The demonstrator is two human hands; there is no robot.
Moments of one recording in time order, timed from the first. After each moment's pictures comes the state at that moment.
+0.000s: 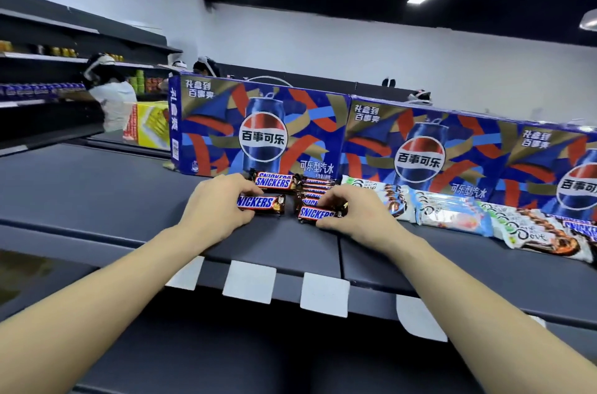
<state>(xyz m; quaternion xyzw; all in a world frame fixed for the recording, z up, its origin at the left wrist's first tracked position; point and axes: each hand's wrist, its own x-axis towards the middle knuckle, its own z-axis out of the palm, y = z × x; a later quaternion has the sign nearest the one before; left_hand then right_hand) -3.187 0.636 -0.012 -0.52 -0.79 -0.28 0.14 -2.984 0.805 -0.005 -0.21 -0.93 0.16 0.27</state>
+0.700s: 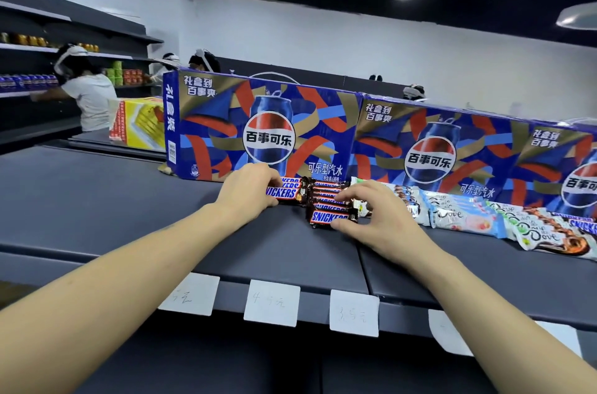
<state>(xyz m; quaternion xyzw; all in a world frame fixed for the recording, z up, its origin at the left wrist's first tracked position) -3.223 0.703 -0.004 -0.57 -0.77 -0.25 0.12 -2.984 0.799 -0.010 -0.22 -0.91 0.09 0.33</state>
